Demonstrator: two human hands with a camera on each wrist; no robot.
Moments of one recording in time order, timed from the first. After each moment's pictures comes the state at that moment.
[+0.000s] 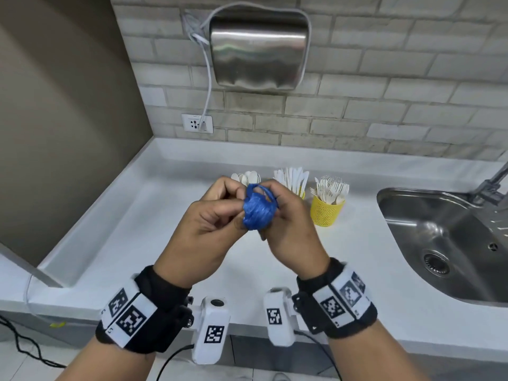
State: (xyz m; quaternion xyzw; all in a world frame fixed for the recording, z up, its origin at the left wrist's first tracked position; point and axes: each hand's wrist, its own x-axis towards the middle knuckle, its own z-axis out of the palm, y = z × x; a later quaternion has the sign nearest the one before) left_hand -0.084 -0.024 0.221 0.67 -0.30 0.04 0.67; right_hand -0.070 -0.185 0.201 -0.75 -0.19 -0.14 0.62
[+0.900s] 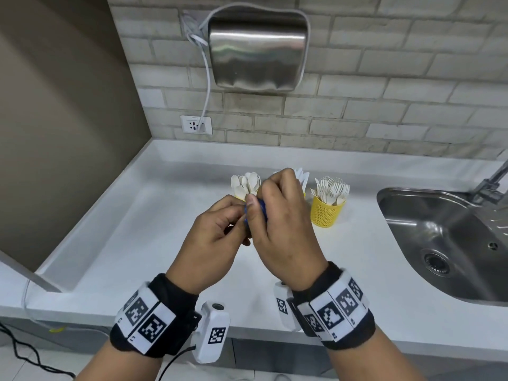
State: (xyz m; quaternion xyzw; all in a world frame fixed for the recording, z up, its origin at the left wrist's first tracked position) left_hand -0.079 -0.031 0.201 0.75 -0.22 0.05 0.62; right_hand -0.080 -0.172 0.214 -0.86 -0.18 -0.32 0.35
